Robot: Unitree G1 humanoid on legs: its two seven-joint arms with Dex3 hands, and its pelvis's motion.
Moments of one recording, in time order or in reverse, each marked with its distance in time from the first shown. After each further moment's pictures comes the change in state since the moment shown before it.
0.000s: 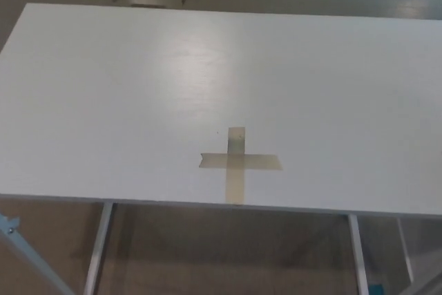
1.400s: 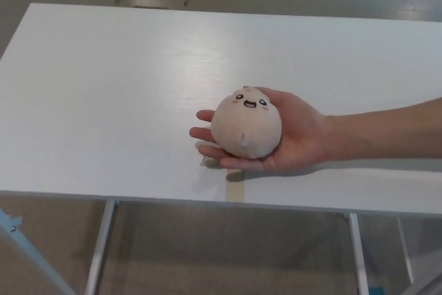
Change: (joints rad) left_arm 0.043 -0.006 -0.042 0.024 -0.014 -0.046 -0.036; right_arm 0.049 0.000 -0.022 0.023 0.001 -0.023 -0.006
